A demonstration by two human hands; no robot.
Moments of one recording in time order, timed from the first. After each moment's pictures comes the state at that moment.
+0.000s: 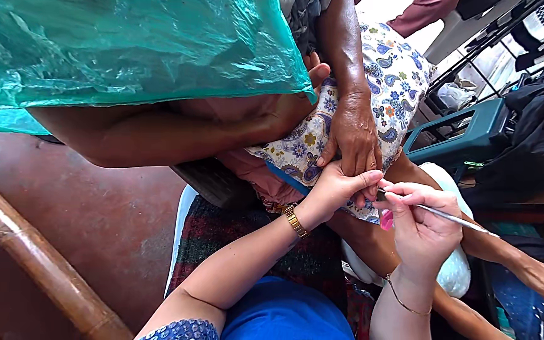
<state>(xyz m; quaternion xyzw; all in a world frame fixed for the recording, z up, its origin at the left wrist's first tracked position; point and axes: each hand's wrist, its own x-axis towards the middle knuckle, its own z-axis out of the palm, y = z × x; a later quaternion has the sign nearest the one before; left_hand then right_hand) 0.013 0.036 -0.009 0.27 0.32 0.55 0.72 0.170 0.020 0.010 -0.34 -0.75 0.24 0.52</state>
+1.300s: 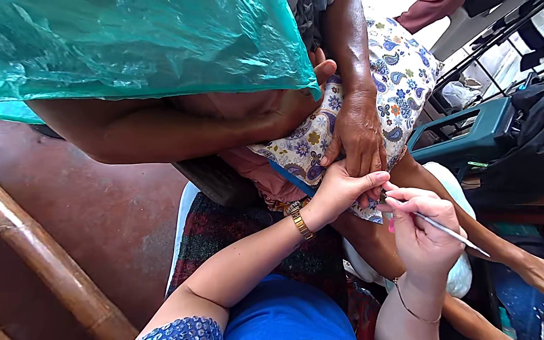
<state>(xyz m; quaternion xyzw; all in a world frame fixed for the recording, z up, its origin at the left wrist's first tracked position) 0.019 0.034 -0.010 0.27 0.34 0.57 0.69 0.174 0.016 0.012 -0.34 -0.80 0.17 0.46</state>
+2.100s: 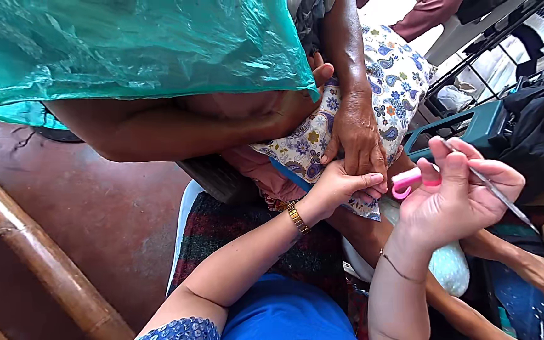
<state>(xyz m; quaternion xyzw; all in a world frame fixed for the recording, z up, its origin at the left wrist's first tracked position) 0.010 0.035 -0.007 0.27 0.31 0.52 0.75 0.135 0.053 0.034 -0.31 -0.56 0.26 0.72</state>
